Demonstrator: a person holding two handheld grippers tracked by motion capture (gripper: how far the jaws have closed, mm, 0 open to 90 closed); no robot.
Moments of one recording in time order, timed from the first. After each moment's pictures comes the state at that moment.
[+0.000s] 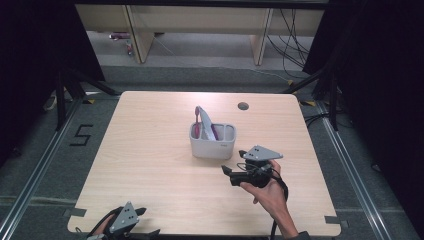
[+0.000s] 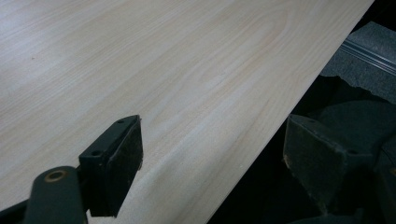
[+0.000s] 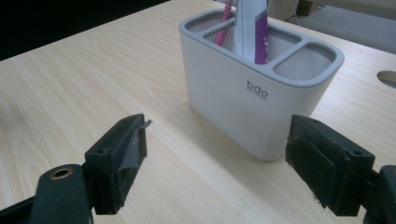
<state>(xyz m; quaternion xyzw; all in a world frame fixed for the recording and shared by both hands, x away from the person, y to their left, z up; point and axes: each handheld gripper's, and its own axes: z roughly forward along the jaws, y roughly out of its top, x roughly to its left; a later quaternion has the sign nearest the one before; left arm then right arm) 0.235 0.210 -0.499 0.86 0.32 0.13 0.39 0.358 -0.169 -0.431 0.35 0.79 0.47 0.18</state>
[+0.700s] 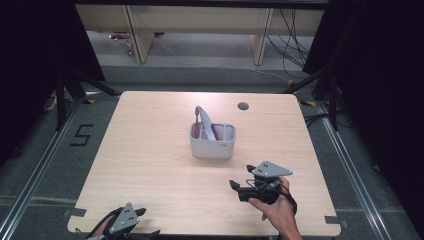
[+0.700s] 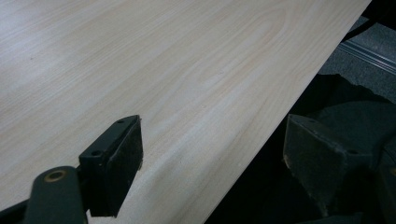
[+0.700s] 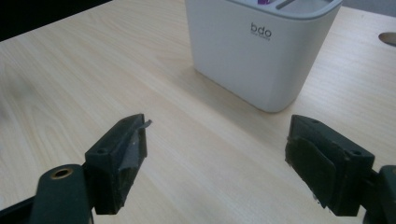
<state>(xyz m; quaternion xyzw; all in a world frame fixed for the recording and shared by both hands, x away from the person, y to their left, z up) 0.234 0.209 -0.501 0.85 0.32 0.13 0.39 0.326 -0.192 -0.450 0.36 0.80 0.45 0.18</state>
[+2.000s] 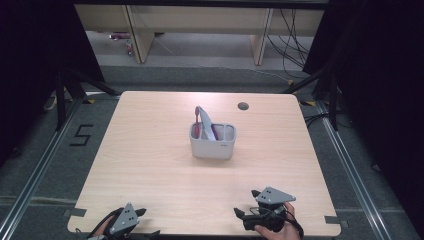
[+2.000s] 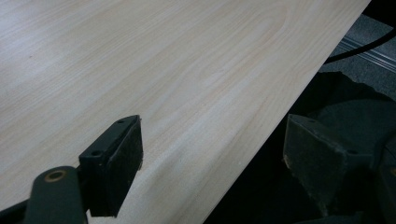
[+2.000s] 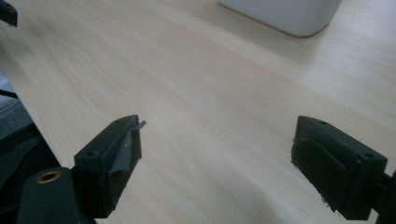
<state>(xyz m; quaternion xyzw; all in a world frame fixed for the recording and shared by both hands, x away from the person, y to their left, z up) 0.233 0.209 -0.501 0.86 0.32 0.13 0.38 0.274 -0.204 -0.485 0.38 0.82 0.42 0.13</state>
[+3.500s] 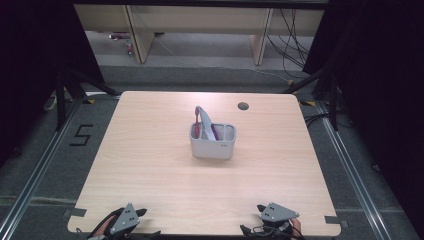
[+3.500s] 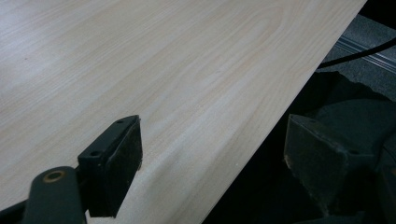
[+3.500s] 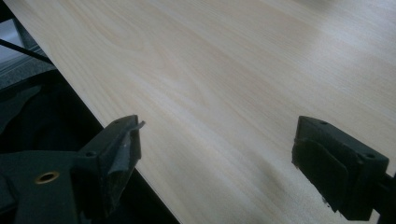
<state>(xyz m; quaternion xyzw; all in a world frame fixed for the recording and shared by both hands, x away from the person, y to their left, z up) 0.233 0.207 -0.502 0.85 0.32 0.13 0.39 0.243 -0.218 -0.500 0.35 0.85 0.38 0.14</state>
